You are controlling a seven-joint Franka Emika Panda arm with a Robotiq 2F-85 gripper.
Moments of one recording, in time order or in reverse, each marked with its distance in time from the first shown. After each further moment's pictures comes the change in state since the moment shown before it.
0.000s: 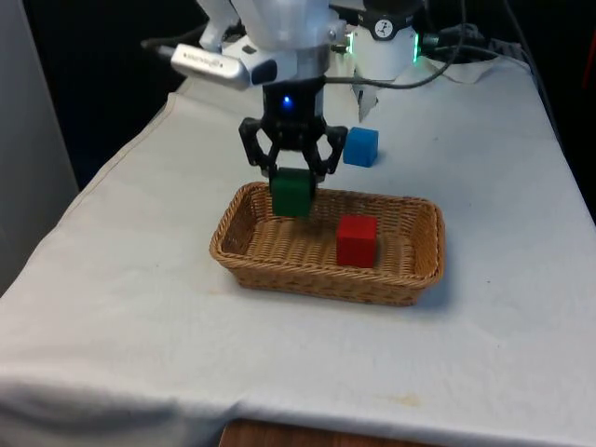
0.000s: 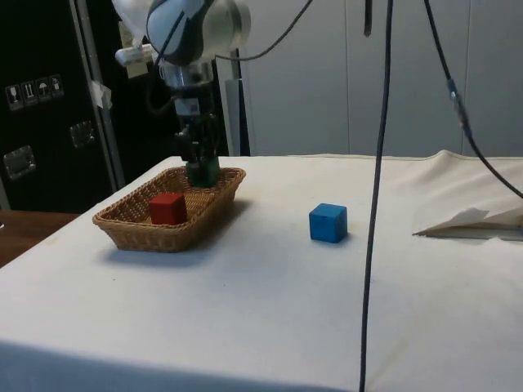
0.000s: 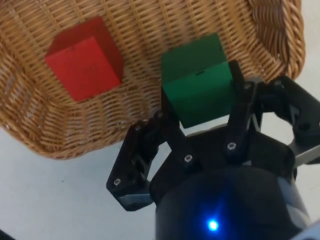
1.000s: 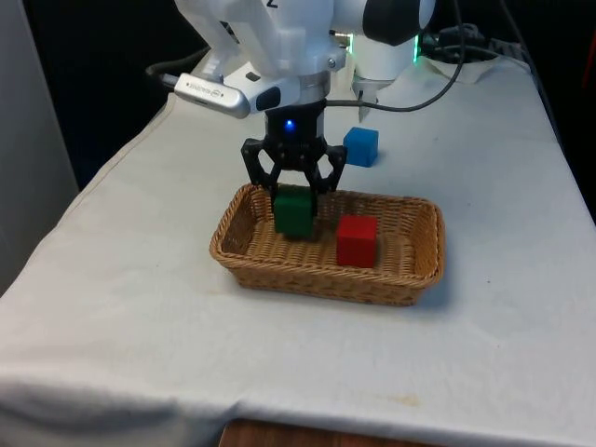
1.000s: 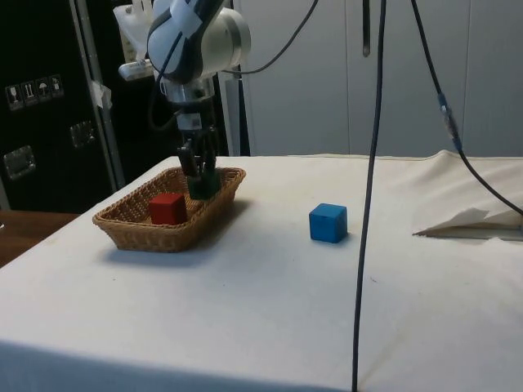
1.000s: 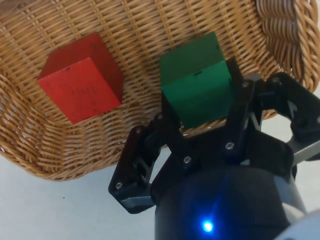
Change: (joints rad) arm -0.001 0.062 0.005 0.010 0.045 0.039 -0.057
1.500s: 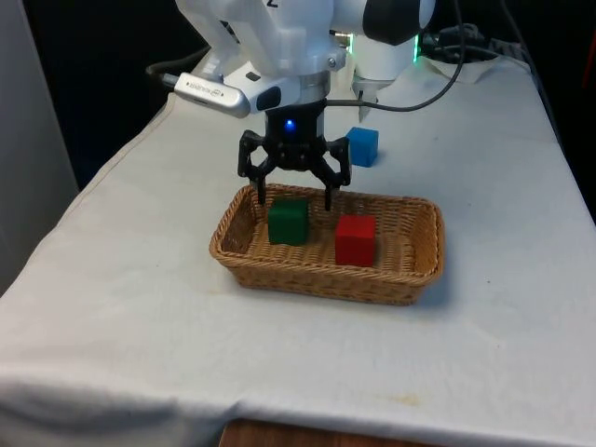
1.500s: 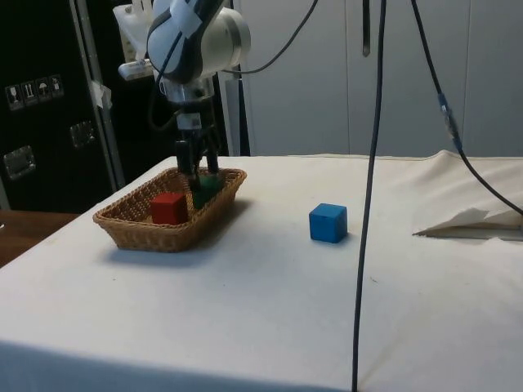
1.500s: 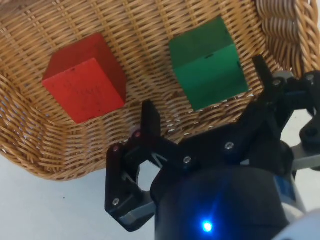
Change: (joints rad) arm 0.000 0.000 0.000 0.001 -0.001 0.000 -0.006
